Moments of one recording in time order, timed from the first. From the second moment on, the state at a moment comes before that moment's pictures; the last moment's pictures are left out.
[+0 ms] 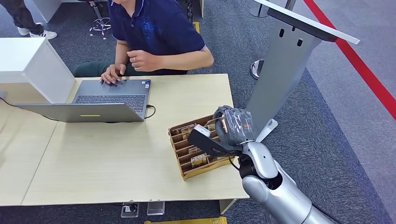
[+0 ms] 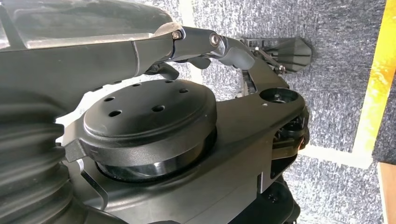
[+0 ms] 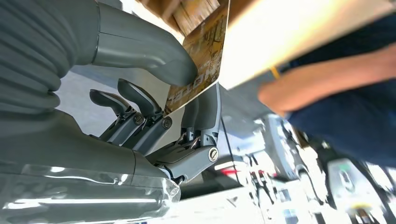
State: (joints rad) left arm -0.15 -0.05 -1.19 -0.21 1.32 0.13 -0.09; right arm -0.44 -0.21 0.72 -1.51 0.87 -0.21 0.37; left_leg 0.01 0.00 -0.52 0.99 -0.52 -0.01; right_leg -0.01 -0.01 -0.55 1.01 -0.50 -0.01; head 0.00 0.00
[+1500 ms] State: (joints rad) left arm -0.17 -0.06 -1.22 -0.21 1.30 0.15 -0.06; right arm -0.70 0.00 0.82 -1.09 0.71 -0.42 0.23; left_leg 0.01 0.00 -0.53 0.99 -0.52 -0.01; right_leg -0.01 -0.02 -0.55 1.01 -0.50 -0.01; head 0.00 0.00
